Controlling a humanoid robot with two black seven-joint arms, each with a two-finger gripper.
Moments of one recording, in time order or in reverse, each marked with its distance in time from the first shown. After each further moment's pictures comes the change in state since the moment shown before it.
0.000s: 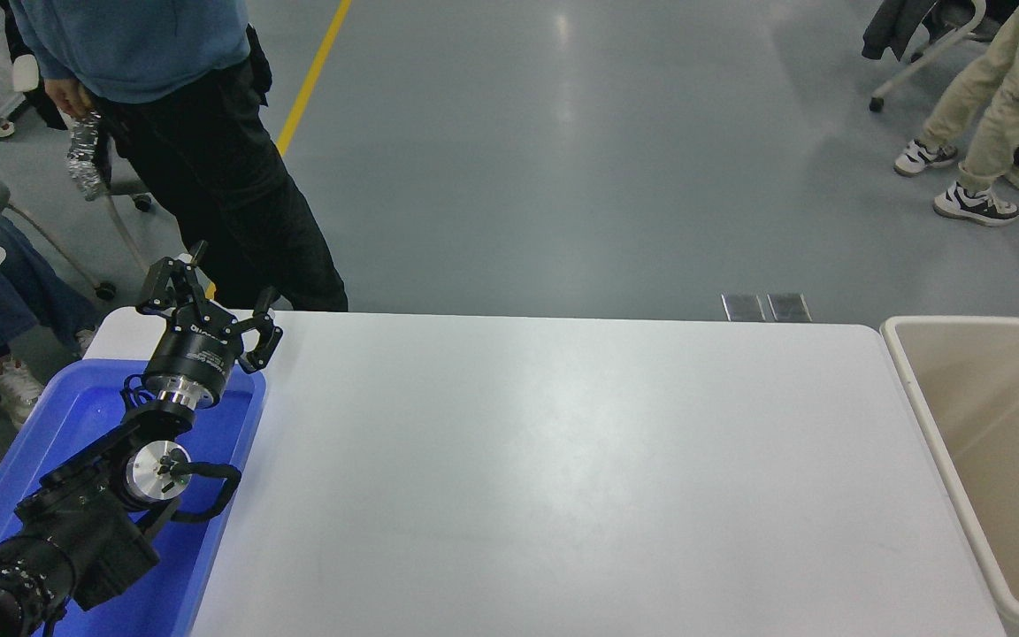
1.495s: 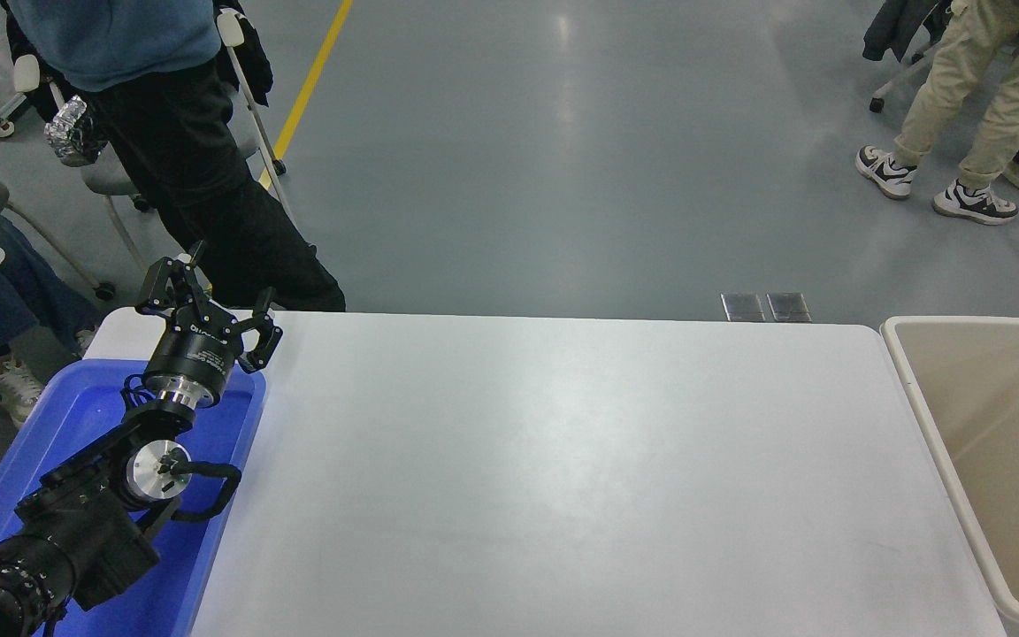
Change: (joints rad) left arm 0.000 0.000 0.000 -0.001 0.000 0.000 -0.001; right arm -0.119 0.415 -0.037 -0.558 0.199 -0.030 -0.005
